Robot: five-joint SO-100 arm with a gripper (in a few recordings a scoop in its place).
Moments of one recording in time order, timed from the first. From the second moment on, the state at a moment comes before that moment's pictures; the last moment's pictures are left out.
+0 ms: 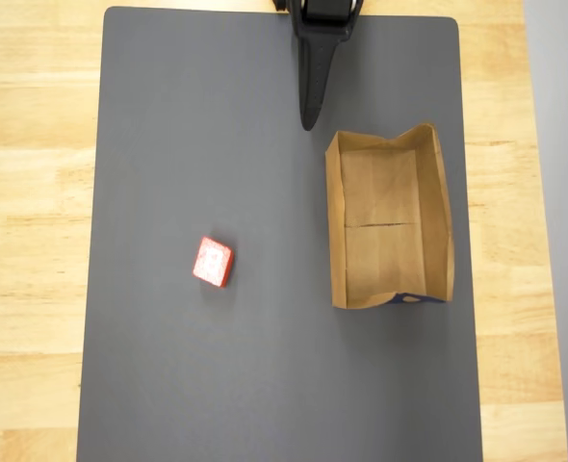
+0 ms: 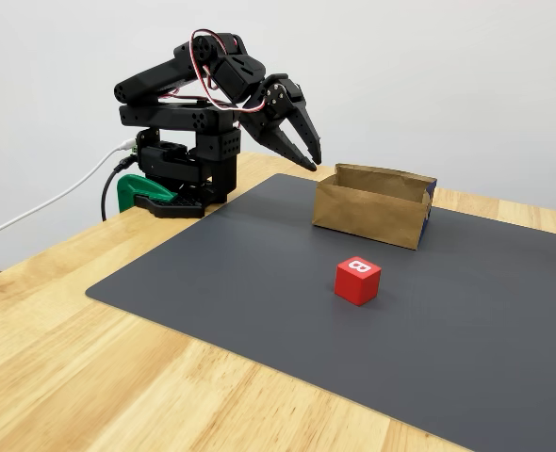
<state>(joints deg) 10.0 179.1 153.0 63.0 -6.6</state>
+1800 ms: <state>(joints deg) 28.0 84.0 87.5 68.5 2.6</state>
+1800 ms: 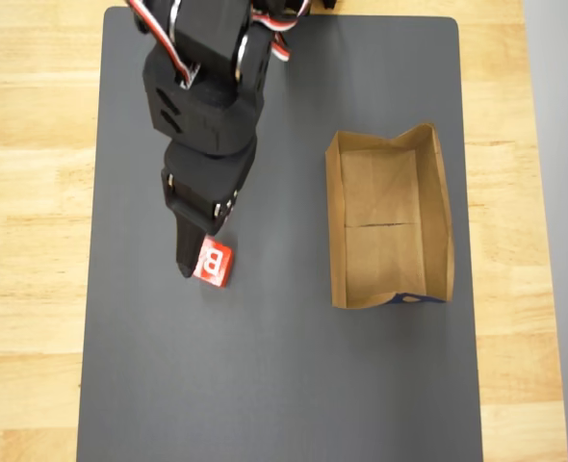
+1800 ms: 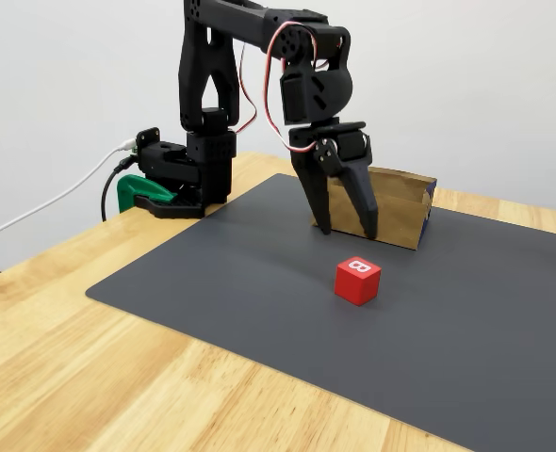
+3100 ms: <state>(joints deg) 28.0 60.6 66.4 74.9 -8.3</state>
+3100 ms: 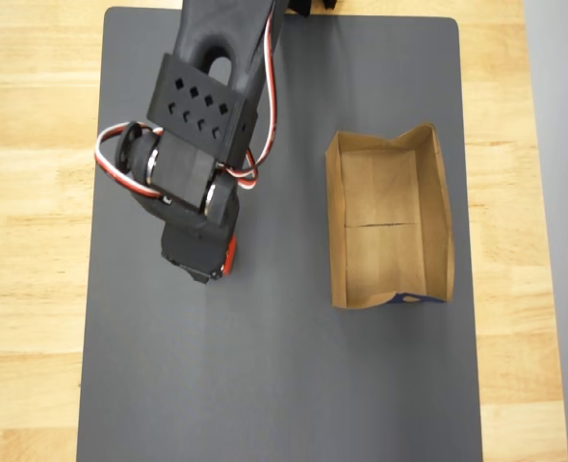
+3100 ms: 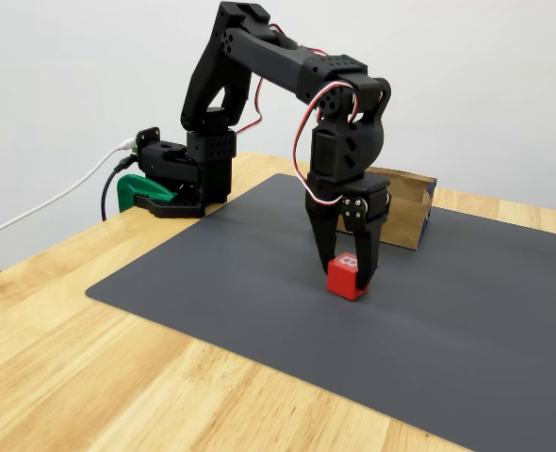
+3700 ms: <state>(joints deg) 26.3 91.4 92.3 46.1 -23.5</state>
